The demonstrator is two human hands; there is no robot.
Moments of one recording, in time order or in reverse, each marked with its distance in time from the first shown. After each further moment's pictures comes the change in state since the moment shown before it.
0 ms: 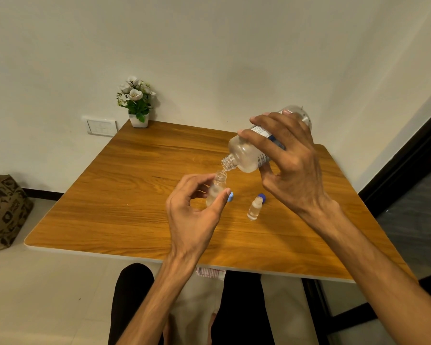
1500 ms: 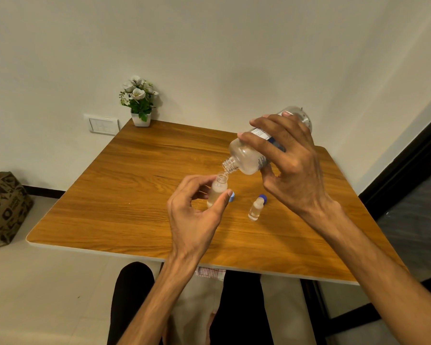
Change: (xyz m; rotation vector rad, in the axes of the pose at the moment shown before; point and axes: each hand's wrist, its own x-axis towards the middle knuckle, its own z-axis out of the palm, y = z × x) left_hand -0.002 0.003 -0.003 -0.004 0.004 -0.019; right_hand 0.002 -0.001 -0.001 -0.031 -0.018 -0.039
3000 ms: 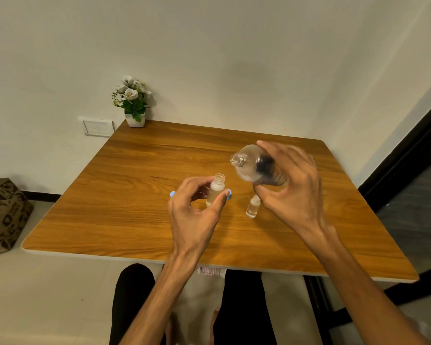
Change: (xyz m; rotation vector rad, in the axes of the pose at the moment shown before) left_hand -0.002 -0.016 0.013 0.048 -0.033 -0.022; right_hand -0.053 -0.011 0.000 0.187 -0.084 0.452
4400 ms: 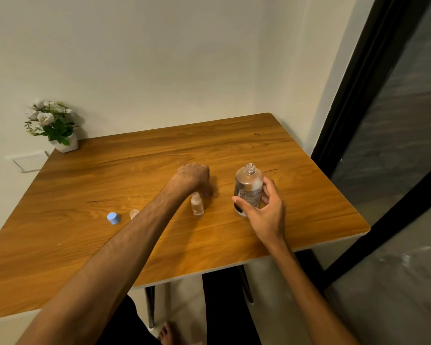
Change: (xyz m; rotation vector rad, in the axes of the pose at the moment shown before) left_hand 0.088 -0.030 0.202 1.262 -1.236 -0.032; right_hand -0.121 0.104 0.037 0.514 0.244 0.829
